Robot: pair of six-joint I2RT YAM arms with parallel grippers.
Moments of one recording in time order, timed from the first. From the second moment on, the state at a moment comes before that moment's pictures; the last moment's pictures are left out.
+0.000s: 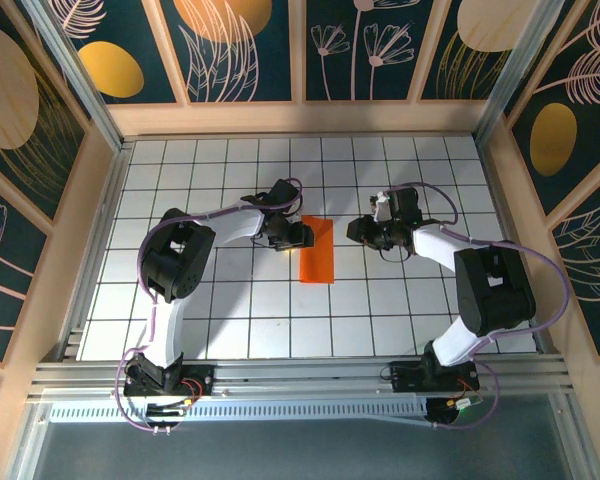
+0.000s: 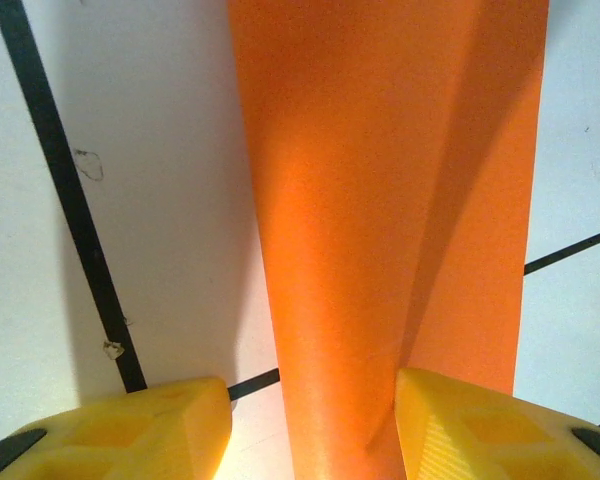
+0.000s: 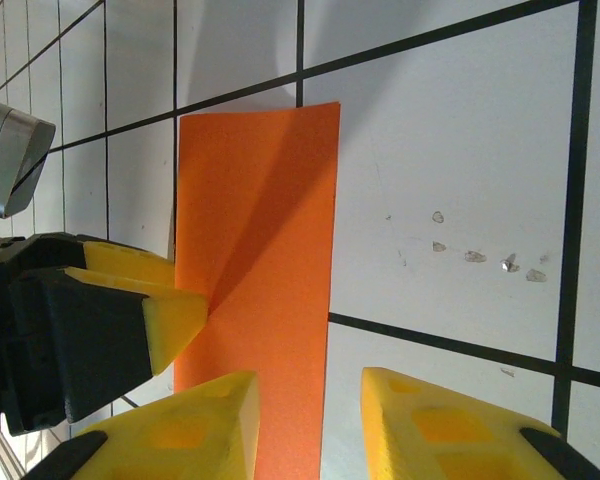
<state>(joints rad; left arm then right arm) -0.61 2.09 1.38 -0.47 0.32 -0.60 0.26 1.61 0.82 -0.12 -0.56 0.51</state>
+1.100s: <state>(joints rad) -0.61 2.08 1.38 -0.47 0.32 -0.60 0.37 1.83 0.84 -0.05 -0.70 0.52</state>
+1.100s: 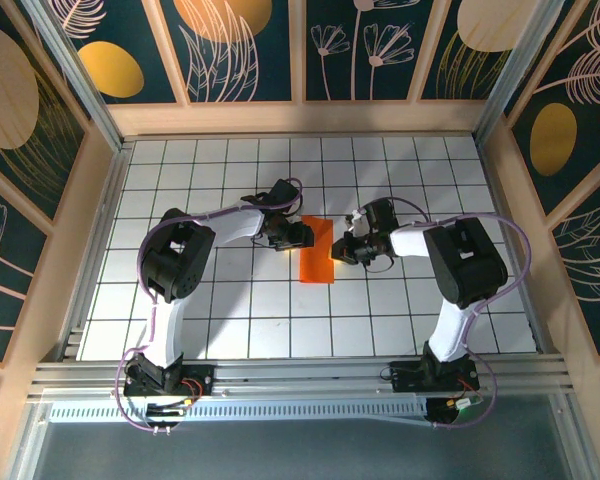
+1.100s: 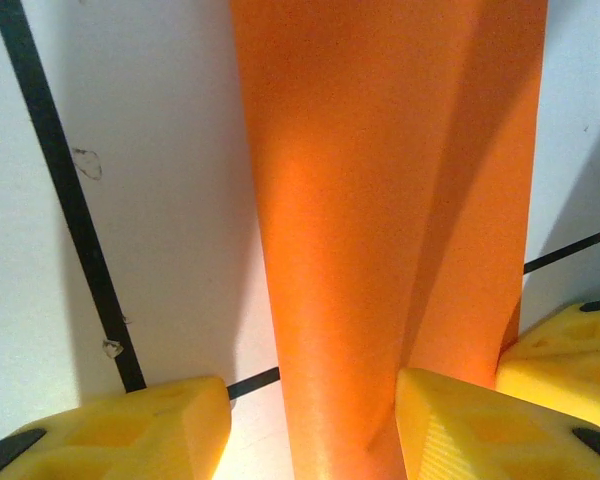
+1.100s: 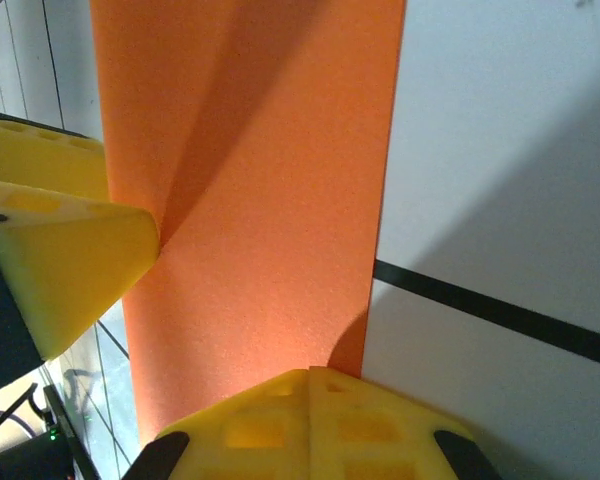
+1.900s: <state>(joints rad) -0.63 1.84 1.20 -0.24 0.24 -0.60 0.37 1.85 0.87 -0.10 -0.69 0.49</state>
